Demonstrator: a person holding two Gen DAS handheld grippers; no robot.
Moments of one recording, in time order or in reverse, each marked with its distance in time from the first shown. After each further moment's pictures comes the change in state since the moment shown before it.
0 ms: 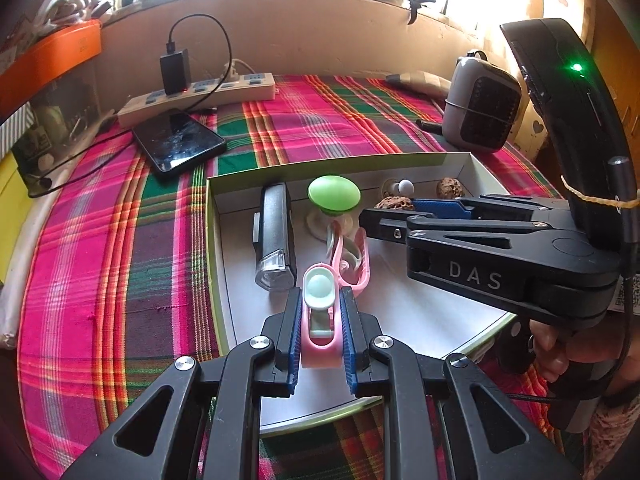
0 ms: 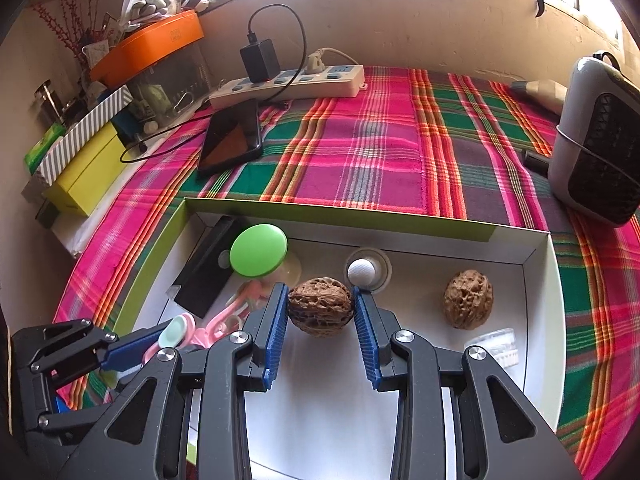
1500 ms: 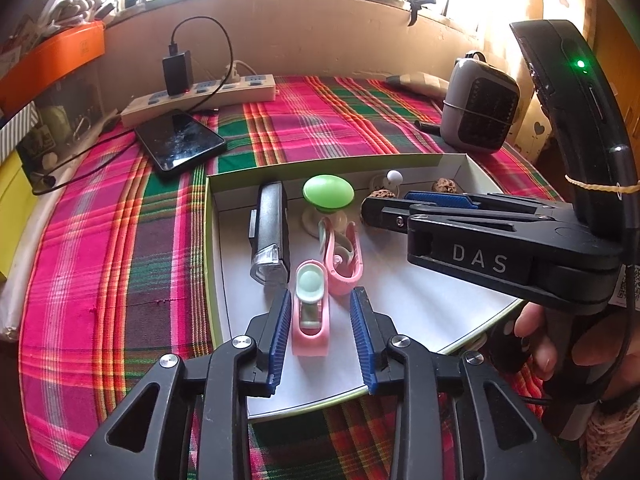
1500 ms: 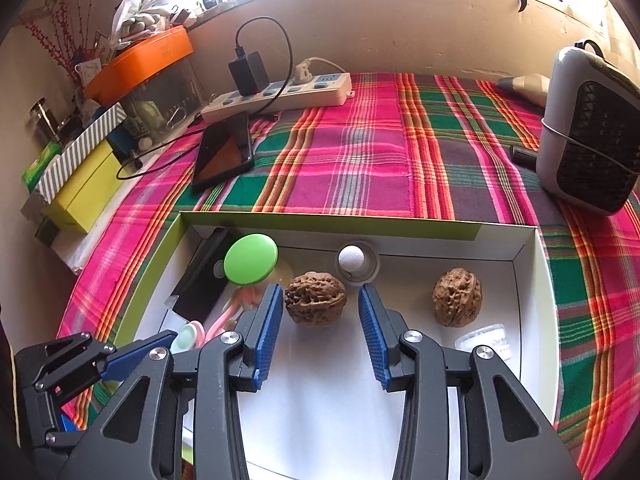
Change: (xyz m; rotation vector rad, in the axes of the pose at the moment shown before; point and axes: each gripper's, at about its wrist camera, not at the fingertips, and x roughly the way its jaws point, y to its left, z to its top) left arm -0.006 -0.001 -0.001 -0.010 -0.005 0.005; right arm -0.008 -0.006 0.001 0.052 -0.041 -0.004
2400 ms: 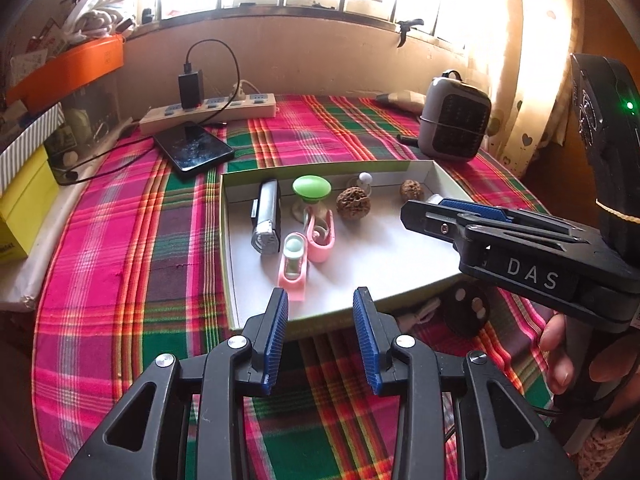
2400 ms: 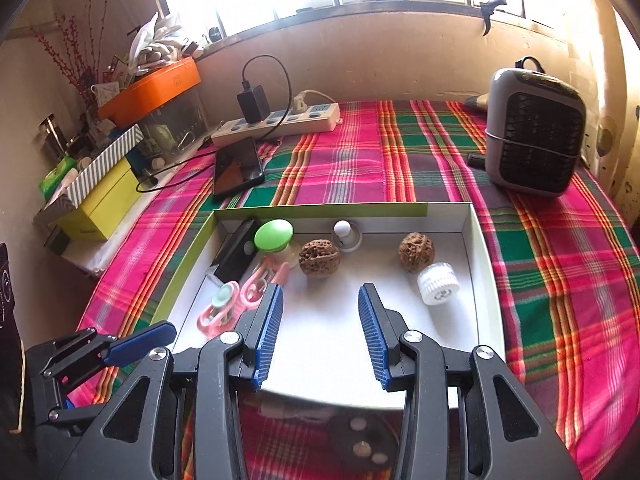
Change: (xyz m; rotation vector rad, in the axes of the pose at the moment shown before) left arm -0.052 -0.018 -0.028 -0.012 -0.066 -0.002; right arm -0.067 0.010 -0.036 0.026 -0.105 -0.036
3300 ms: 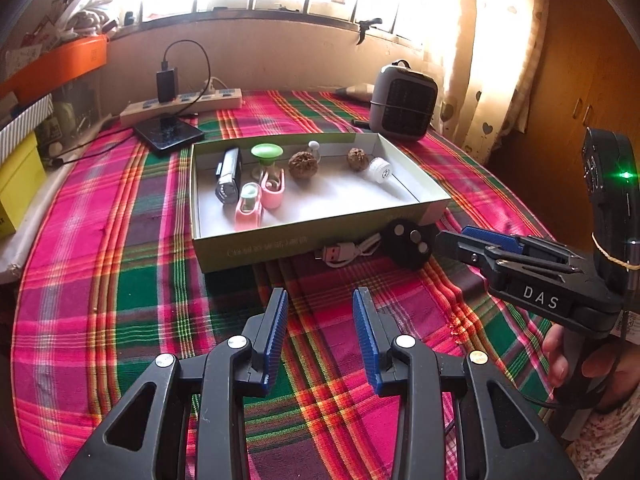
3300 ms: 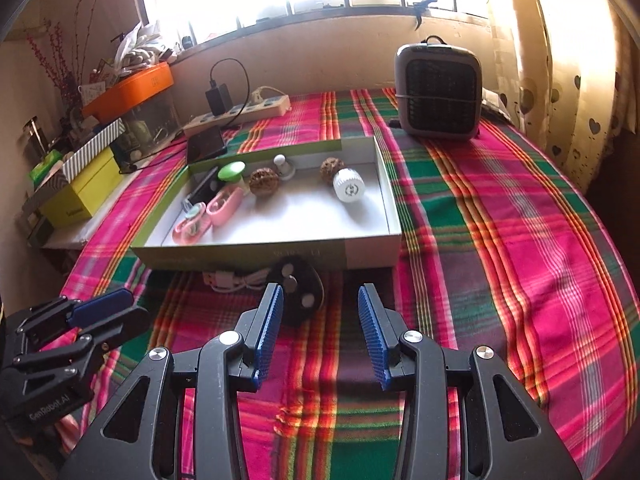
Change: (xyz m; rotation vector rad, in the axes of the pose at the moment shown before) left arm -0.030 -0.015 -0.050 0.035 -0.011 -0.111; right arm -0.055 -0.024 -0.077 0.054 -0.021 -0.117
